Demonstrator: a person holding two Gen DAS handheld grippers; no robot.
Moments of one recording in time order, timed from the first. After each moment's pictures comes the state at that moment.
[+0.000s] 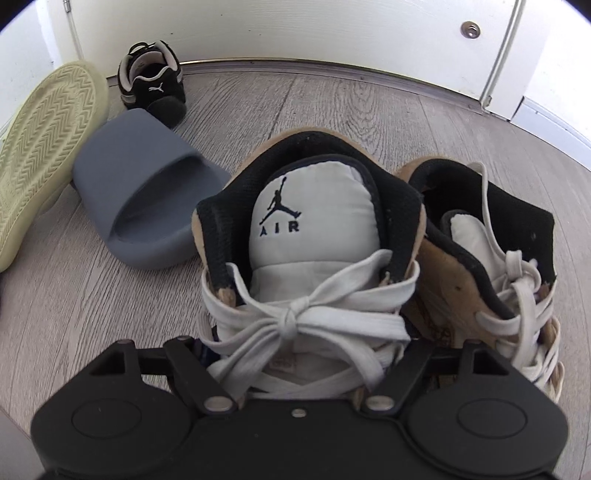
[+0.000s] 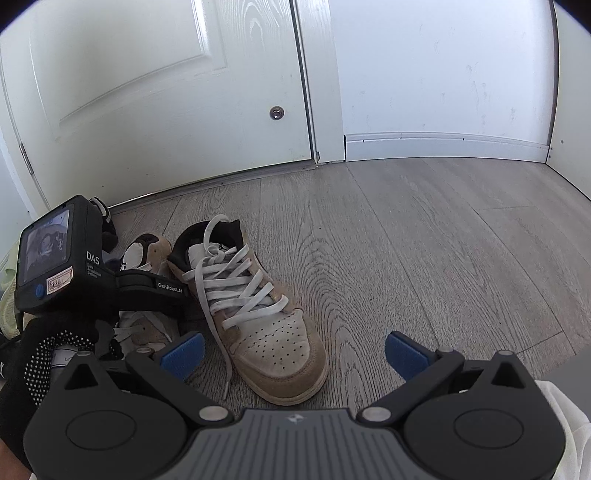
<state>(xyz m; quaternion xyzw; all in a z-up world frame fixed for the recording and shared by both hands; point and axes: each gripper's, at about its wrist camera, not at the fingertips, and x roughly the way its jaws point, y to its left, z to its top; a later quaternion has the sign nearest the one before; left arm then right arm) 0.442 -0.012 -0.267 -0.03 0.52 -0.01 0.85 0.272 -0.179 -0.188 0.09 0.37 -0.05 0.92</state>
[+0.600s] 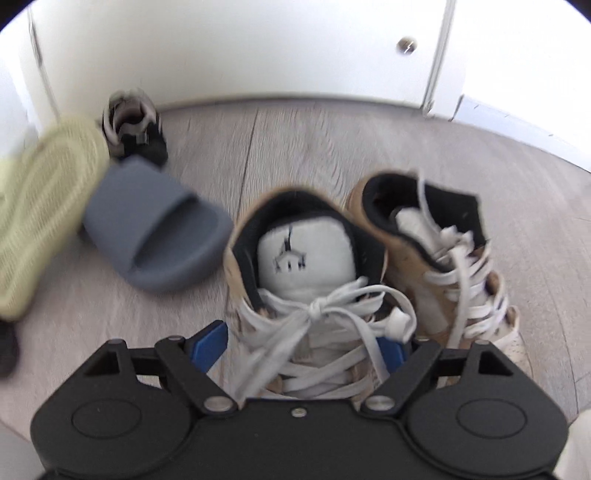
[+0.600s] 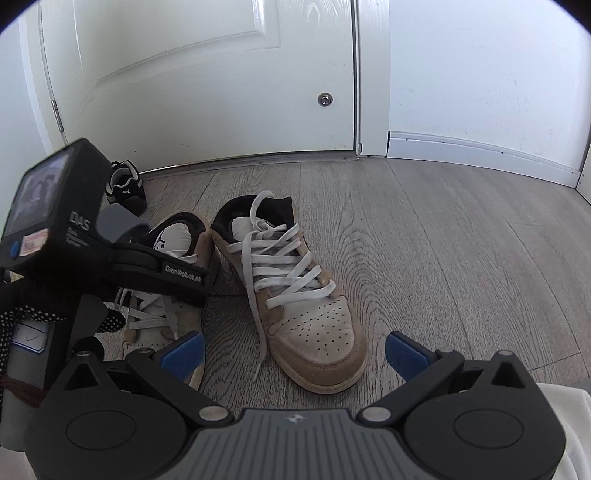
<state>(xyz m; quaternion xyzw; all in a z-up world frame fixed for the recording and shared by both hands) 0.387 0.002 -0.201 0.04 0.42 -0.08 0.90 0.275 -0.145 -0.193 0.05 0.39 -0.01 0.92</state>
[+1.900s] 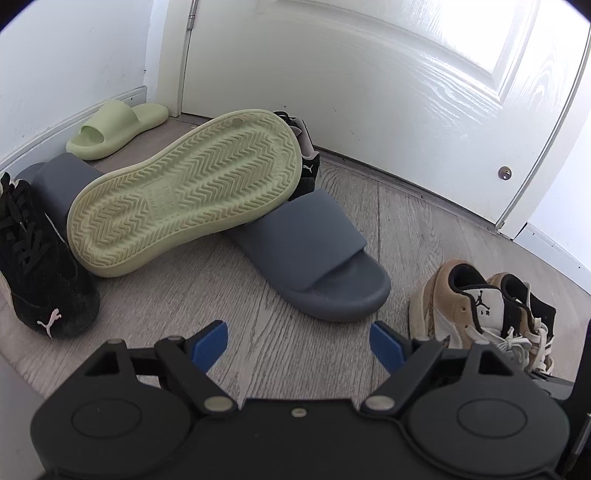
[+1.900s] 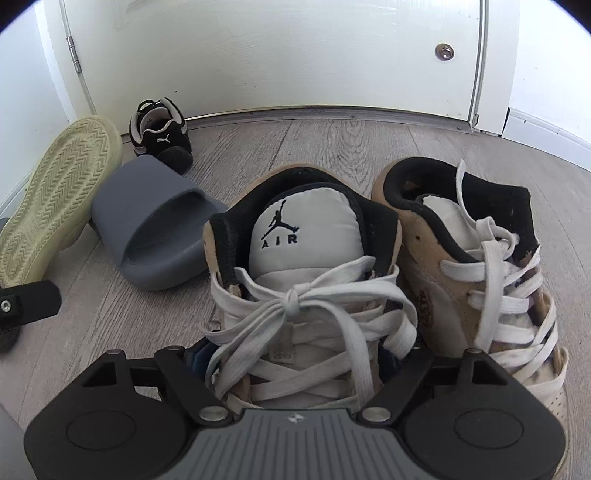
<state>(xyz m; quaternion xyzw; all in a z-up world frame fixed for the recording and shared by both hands) 0.378 0.159 -0.218 -0.14 0.39 0.01 0.91 0.416 -0.042 -0.267 0.02 0.44 0.04 0.90</state>
